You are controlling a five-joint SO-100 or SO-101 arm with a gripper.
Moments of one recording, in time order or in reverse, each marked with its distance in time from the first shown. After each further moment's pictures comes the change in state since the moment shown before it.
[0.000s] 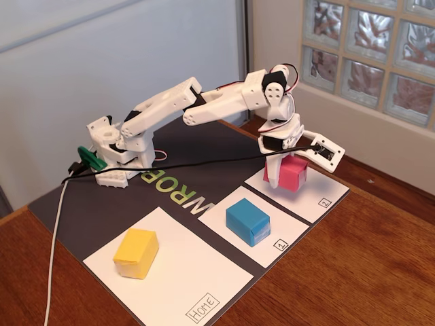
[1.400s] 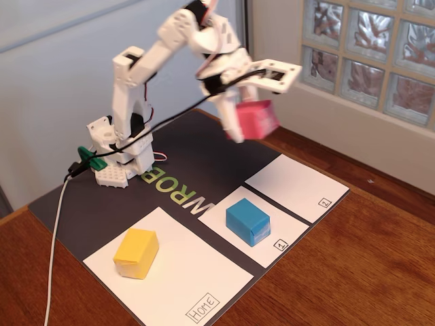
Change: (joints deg) arm 16.7 48.9 27.8 0.1 -12.0
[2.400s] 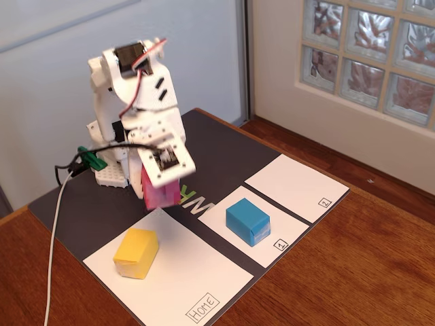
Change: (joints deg) arm 30.4 -0.1 11.8 0.0 2.8
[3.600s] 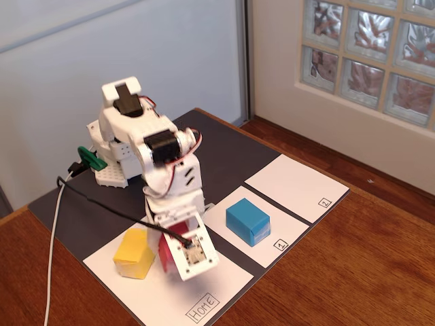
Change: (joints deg) arm 0.6 -27.2 -2.5 -11.4 -2.2
